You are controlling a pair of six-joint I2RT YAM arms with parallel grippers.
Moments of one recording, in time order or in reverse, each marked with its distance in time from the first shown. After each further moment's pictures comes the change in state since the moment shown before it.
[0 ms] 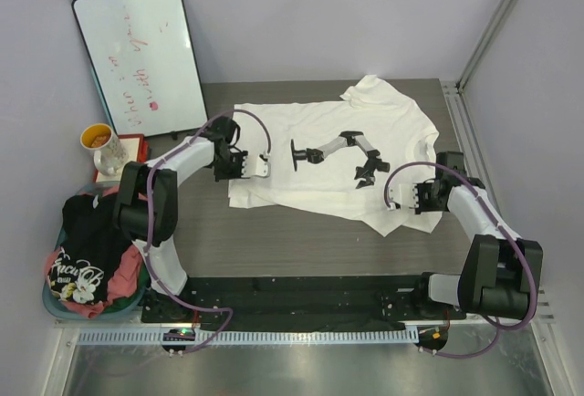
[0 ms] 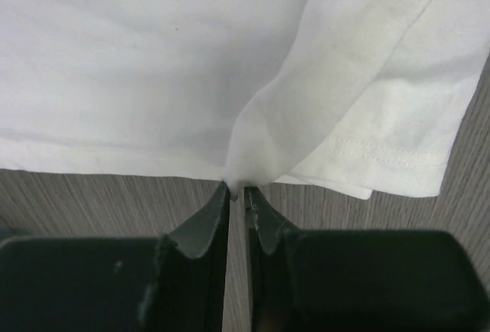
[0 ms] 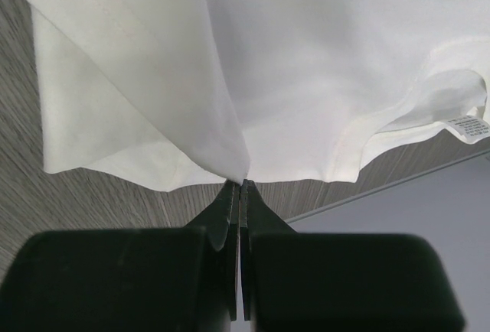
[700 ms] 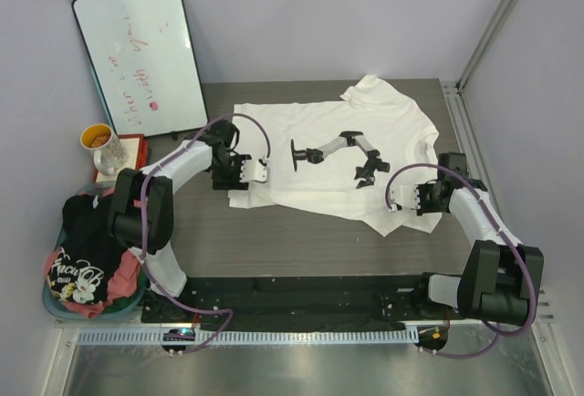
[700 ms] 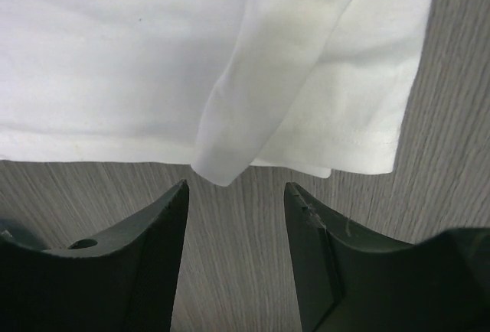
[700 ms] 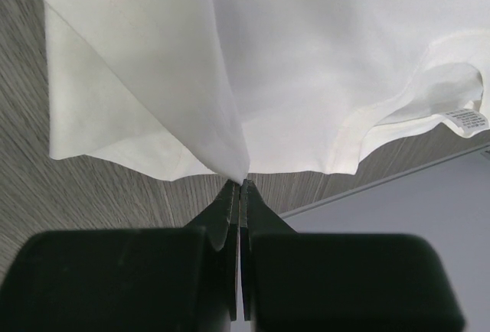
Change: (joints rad) left arm -0.019 -0.069 -0.043 -0.049 -0.010 0.006; right arm -0.012 -0.029 -0.002 -0.022 -0.001 -0.020
